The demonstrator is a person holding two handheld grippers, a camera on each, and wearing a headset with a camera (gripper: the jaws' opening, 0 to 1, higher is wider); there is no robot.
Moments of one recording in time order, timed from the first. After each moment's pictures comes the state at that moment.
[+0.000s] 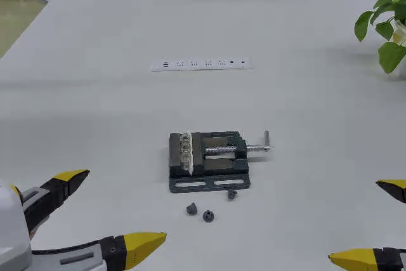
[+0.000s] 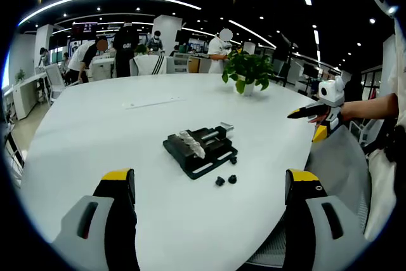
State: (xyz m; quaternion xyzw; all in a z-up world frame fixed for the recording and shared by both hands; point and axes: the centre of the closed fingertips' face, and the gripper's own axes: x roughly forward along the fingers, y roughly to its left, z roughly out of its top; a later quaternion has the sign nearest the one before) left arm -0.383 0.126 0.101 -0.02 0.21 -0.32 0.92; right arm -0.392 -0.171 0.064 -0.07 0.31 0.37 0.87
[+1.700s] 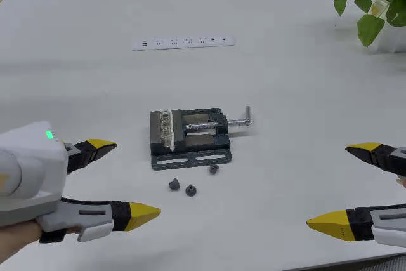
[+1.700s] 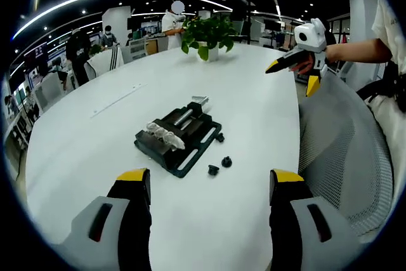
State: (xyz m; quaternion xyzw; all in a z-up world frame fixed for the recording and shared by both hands) left arm -0.369 0.079 0.058 0.13 0.27 -0.44 0.85; right arm -0.396 -0.166 0.063 -0.11 0.32 0.39 0.86
